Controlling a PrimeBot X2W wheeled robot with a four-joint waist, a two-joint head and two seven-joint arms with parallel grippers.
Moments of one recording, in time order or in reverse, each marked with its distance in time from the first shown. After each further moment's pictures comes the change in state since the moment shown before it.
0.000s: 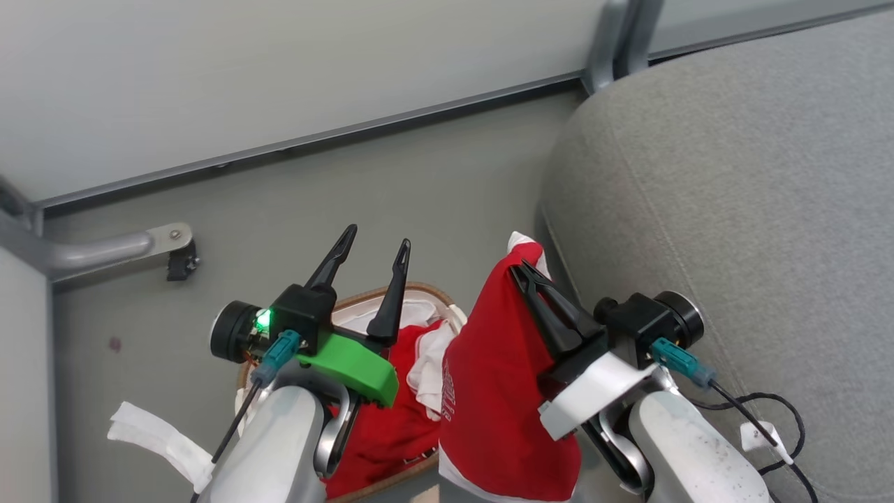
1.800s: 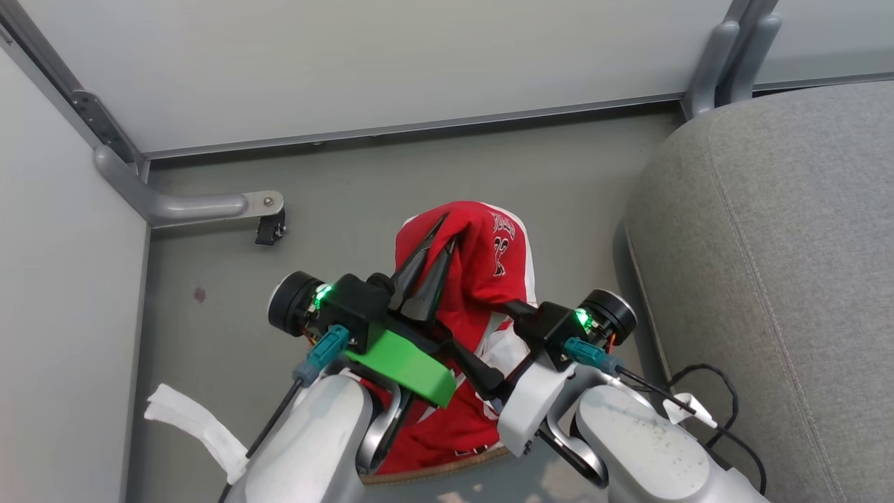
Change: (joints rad) left arm -0.043 -0.004 -0.151 -0.115 -0.077 -0.001 0.000; right arm -0.160 0.001 0.240 0.229 0.036 0.000 0.001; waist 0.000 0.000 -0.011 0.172
